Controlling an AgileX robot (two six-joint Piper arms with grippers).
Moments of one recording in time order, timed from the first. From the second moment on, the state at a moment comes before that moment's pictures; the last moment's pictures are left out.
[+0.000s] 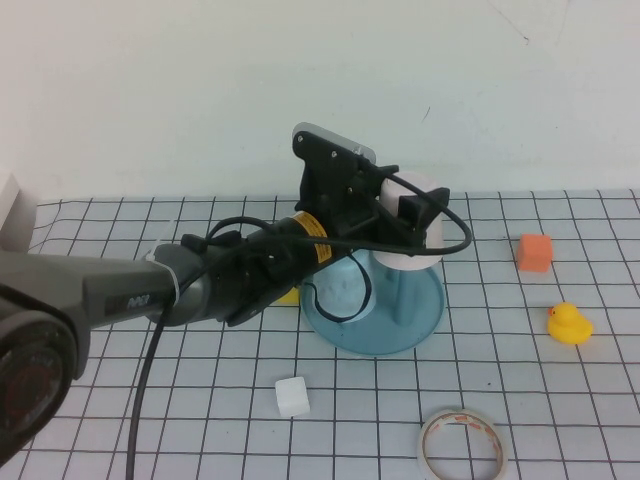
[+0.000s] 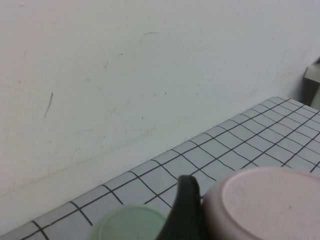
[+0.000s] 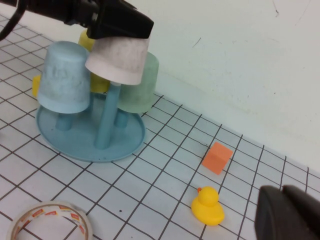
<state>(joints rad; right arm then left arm) 0.96 0.40 -0.16 1.79 -0.66 -1.97 -0.52 2.11 -1.32 0.57 -0.75 -0.66</state>
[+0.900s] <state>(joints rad) 0.96 0.40 -0.16 1.79 -0.66 -1.97 -0.52 2.12 -1.32 0.64 -0.74 -0.72</state>
